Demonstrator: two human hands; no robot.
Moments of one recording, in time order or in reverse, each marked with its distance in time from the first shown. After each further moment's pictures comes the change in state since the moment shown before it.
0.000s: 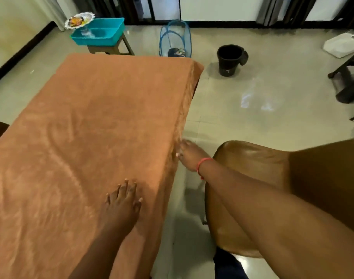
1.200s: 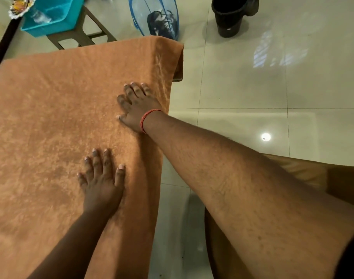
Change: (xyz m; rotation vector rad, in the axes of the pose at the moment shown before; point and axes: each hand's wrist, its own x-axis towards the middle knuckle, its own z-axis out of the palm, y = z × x) left_hand 0.264 0.111 -0.030 0.009 0.098 -0.143; right_hand 0.279 0.058 -0.108 -0.369 0.210 -0.220
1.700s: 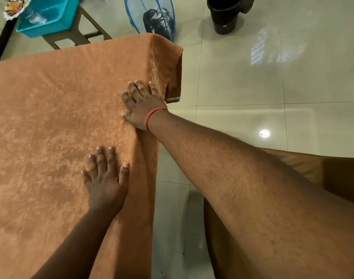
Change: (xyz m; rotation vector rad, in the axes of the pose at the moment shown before) left_hand -0.012 0.014 0.001 -0.008 0.007 0.039; right_hand -0.026 0.008 -0.003 0.033 -0.008 0.067
